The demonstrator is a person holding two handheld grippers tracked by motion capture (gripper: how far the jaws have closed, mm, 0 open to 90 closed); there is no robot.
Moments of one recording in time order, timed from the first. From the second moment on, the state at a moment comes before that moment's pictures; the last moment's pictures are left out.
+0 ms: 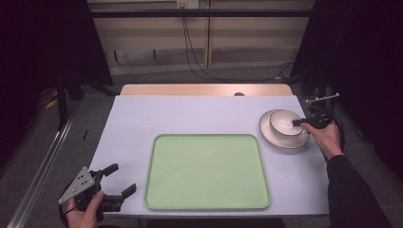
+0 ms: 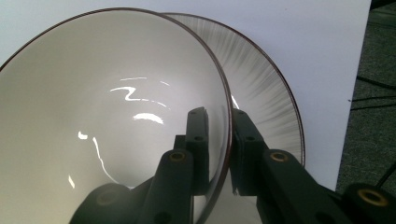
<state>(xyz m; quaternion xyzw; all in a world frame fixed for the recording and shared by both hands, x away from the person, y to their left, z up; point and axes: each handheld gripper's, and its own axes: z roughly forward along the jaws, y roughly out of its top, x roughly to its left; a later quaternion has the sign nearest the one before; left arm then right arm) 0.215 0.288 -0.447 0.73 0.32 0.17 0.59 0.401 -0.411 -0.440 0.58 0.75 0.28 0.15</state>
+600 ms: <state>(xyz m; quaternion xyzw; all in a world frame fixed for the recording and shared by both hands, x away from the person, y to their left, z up) 0.214 0.288 -0.447 0.72 0.32 0.17 0.59 0.398 -0.414 -0.441 0.59 0.74 0.29 0.13</state>
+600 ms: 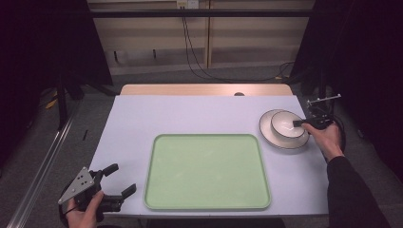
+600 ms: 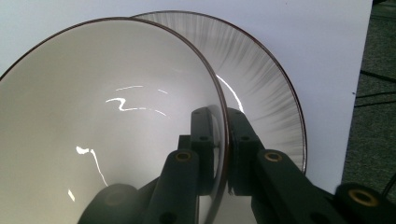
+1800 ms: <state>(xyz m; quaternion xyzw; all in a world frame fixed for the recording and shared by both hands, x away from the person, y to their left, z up) 0.214 0.289 -0.447 0.72 0.32 0.17 0.59 0.392 -0.416 -0.439 0.59 0.72 0.32 0.13</state>
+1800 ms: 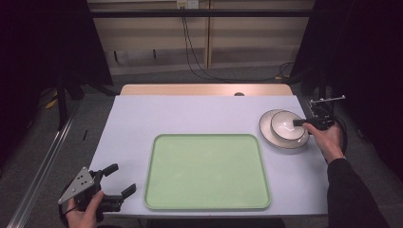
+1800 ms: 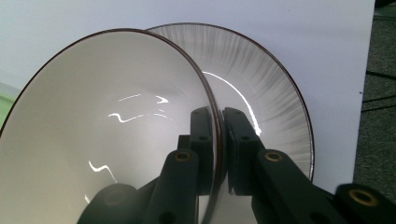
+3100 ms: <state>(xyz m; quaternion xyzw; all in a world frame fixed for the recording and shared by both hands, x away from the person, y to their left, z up) 0.214 0.289 -0.447 0.72 0.32 0.17 0.59 0.380 -0.420 -0.425 0.59 0.71 0.37 0.11</state>
